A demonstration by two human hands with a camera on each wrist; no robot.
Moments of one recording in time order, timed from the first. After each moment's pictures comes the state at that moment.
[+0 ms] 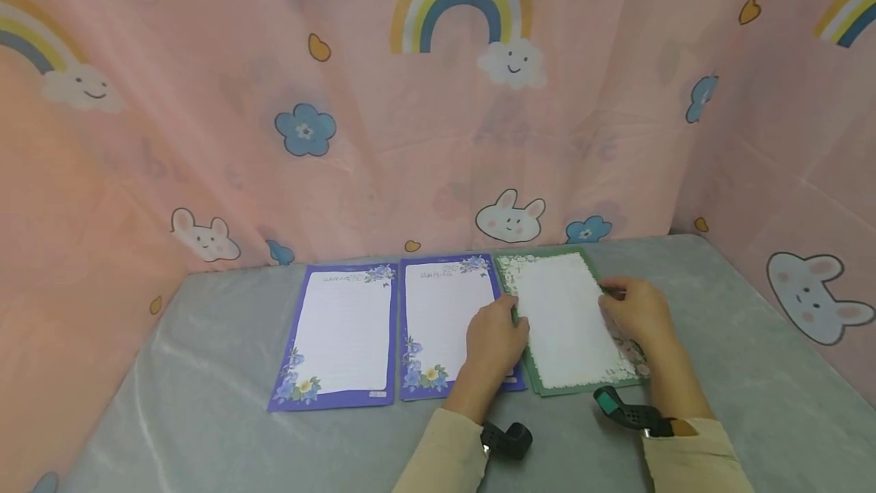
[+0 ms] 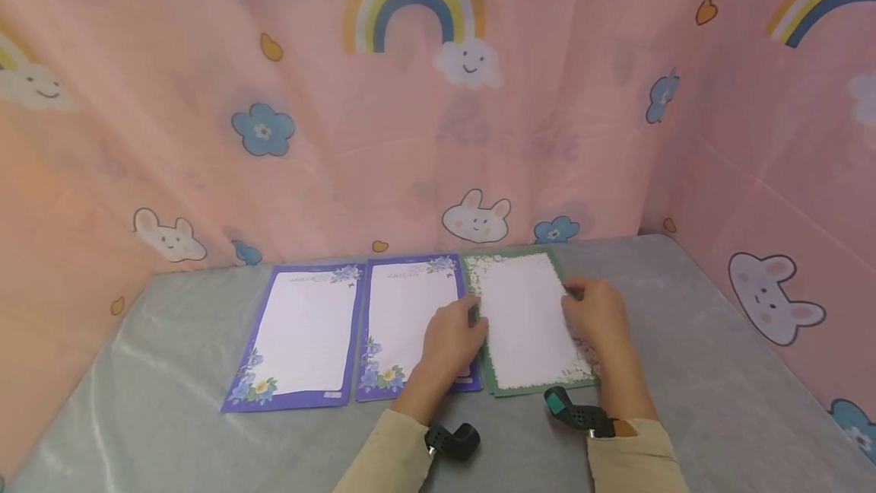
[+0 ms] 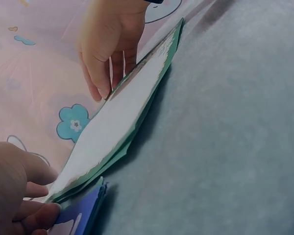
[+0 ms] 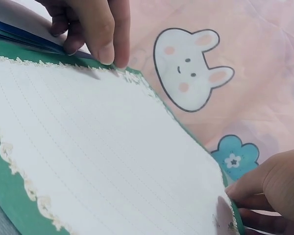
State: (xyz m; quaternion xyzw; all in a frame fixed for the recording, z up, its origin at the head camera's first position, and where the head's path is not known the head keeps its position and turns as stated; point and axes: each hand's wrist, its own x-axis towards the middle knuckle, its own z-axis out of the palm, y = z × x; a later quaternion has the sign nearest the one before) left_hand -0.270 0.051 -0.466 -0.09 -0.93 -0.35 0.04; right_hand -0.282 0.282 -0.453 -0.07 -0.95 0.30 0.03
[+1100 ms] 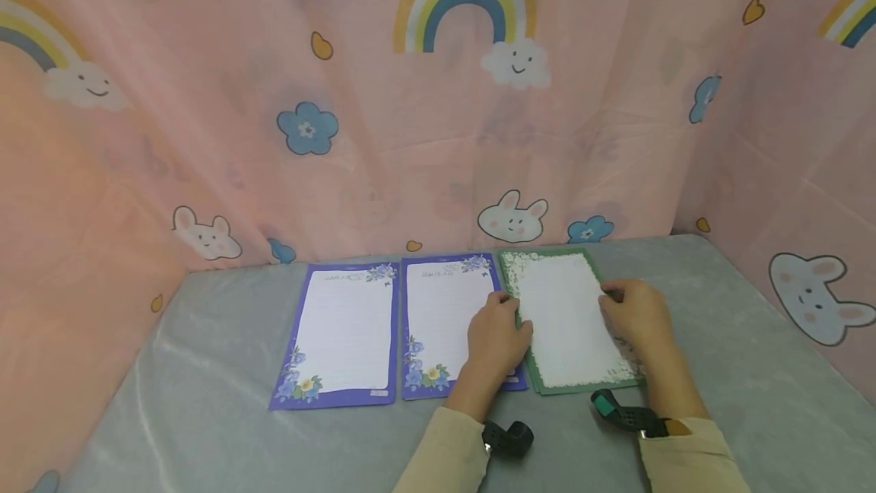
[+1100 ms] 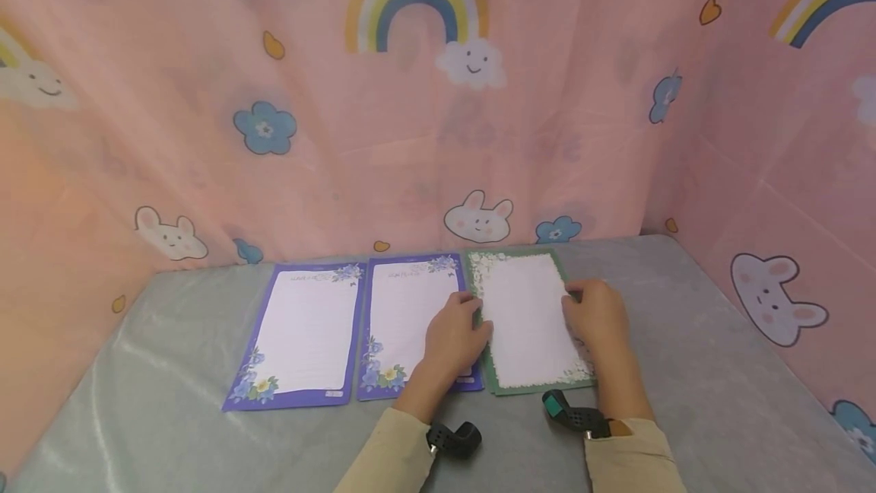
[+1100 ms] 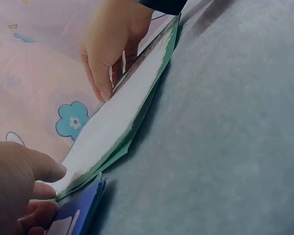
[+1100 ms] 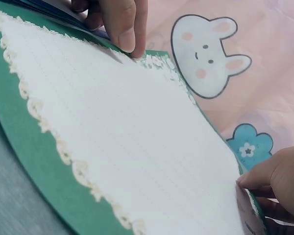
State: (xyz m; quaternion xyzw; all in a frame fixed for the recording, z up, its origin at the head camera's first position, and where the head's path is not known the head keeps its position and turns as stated) left_hand -0.270 0.051 -0.467 -0.10 -0.94 -0.32 0.02; right_hand -0.283 0.277 -0.464 -0.06 -0.95 0.28 0.08
